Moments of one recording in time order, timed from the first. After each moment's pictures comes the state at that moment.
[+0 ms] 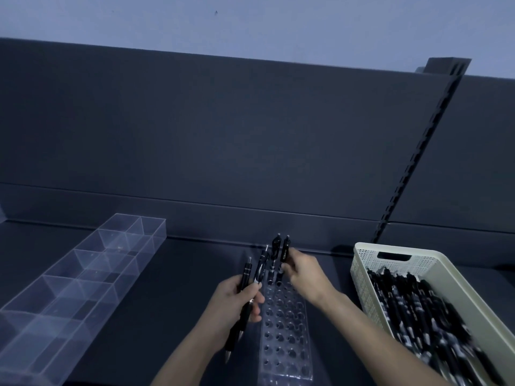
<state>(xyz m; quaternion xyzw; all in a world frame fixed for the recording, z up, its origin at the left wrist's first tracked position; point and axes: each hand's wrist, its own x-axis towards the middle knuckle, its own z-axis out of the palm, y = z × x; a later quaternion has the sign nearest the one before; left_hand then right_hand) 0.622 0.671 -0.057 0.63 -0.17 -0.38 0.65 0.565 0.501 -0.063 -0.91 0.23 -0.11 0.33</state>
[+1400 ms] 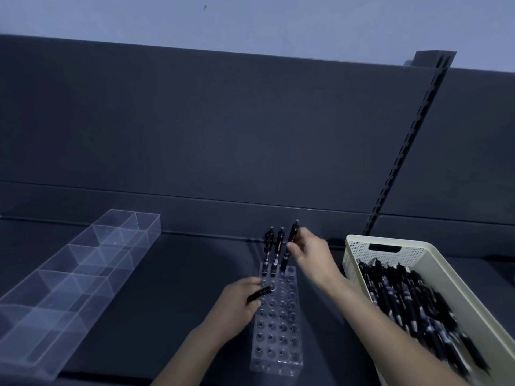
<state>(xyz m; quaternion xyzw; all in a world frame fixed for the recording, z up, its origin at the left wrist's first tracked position) 0.626 0.655 -0.097 0.80 -0.46 -0.17 0.35 0.550 0.493 -0.038 -0.88 0.28 -0.19 0.33</state>
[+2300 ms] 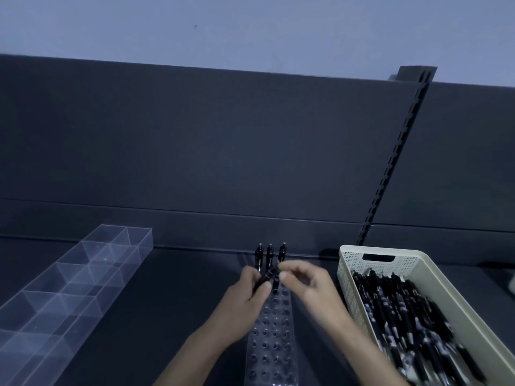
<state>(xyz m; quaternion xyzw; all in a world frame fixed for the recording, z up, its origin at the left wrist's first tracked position) 0.610 0.645 -0.047 0.76 -0.41 -0.24 0.45 0.514 0.520 -0.042 -0.76 0.23 -0.23 0.56</state>
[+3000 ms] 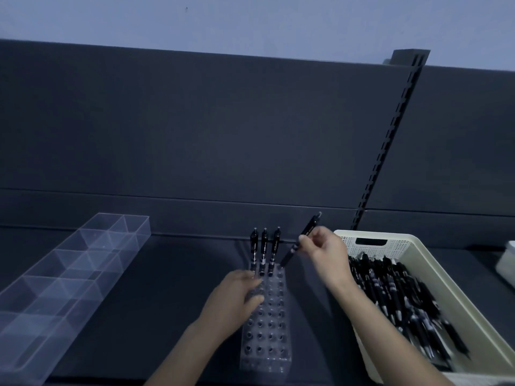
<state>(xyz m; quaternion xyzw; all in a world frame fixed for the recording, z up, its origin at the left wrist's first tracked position) 0.611 0.650 -0.080 0.83 -0.48 -0.13 0.25 0.517 0.485 -0.034 -0.78 0.35 -0.31 0.42</state>
